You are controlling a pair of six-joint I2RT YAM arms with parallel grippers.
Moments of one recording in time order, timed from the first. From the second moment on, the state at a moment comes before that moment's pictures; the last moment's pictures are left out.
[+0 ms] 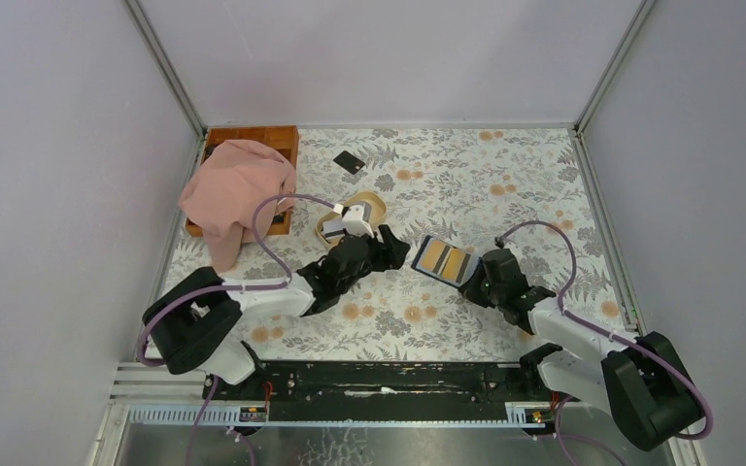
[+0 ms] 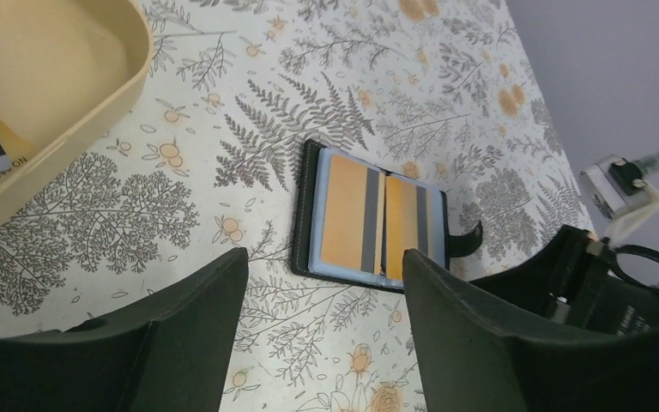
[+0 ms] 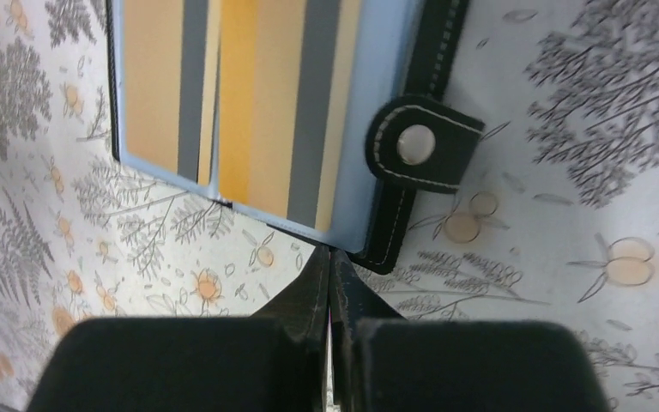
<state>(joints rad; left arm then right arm) -0.88 1.51 0.61 0.55 -0.28 -0.72 0.47 1.06 0.28 -0.06 0.06 0.83</state>
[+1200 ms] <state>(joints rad) -0.78 1.97 0.88 0.80 0.28 -0.96 0.25 1.37 0.52 0.01 0.02 0.69</state>
